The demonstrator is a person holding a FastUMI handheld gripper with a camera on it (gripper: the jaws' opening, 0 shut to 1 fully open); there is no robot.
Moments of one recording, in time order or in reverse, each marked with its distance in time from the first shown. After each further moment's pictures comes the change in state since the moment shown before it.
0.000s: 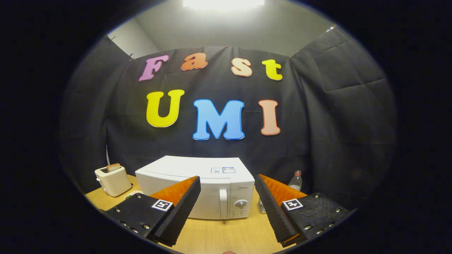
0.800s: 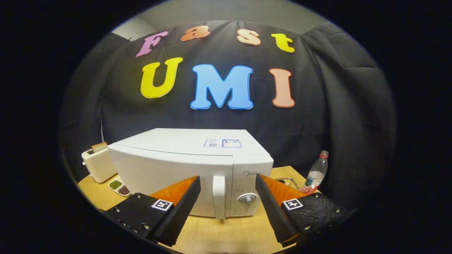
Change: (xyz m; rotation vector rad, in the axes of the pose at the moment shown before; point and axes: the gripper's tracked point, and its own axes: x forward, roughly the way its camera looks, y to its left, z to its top) arm 0.108 -0.001 -0.103 -0.025 0.196 0.063
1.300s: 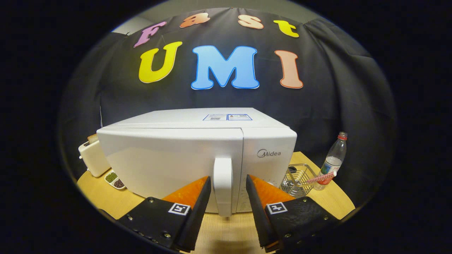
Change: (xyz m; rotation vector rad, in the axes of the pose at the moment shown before) arm 0.040 0.013 -0.044 0.023 0.110 0.041
